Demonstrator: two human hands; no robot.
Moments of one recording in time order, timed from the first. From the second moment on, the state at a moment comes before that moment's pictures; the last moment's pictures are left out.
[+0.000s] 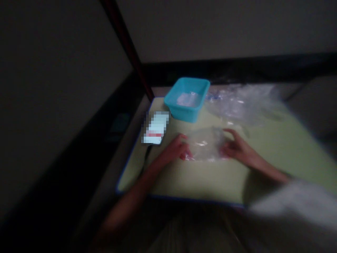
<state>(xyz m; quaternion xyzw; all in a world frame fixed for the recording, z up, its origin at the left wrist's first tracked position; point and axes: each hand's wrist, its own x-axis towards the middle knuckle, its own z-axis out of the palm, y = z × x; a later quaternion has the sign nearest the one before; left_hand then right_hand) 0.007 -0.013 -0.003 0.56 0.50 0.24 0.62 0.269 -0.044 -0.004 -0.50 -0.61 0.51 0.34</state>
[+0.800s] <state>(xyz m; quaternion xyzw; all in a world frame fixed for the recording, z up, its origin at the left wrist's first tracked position) -0.001 -0.055 -0.011 0.60 0.57 0.34 0.44 0.270 -0.058 -0.012 -0.52 -0.62 0.50 0.32</state>
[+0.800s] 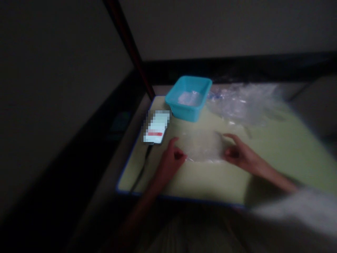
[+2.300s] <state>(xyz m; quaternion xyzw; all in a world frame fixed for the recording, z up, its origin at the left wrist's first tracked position) 0.008 -0.062 -0.011 0.91 0.35 0.11 0.20 0.263 -0.059 -0.011 -0.32 -0.94 0.08 0.13</state>
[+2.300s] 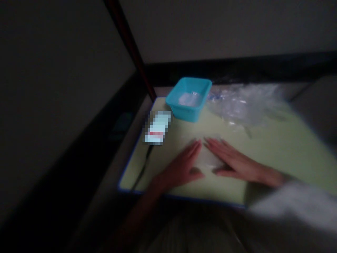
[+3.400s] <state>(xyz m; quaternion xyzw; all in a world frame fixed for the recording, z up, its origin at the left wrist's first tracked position) -0.008 -0.078 0.041 0.69 0.44 0.38 0.43 0.270 -0.079 0.040 -0.46 -0.76 0.22 0.41</state>
